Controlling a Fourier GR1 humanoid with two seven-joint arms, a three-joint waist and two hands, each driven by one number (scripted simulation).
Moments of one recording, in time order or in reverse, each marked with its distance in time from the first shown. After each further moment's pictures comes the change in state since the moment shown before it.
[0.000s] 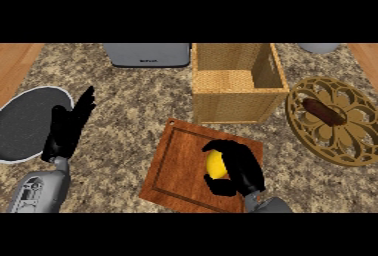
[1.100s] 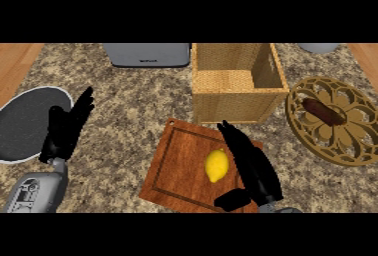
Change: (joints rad) left arm 0.011 0.045 -0.052 -0.012 0.060 0.045 0.012; right arm 0.075 -0.036 -0.012 -0.223 -0.055 0.078 0.069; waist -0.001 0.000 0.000
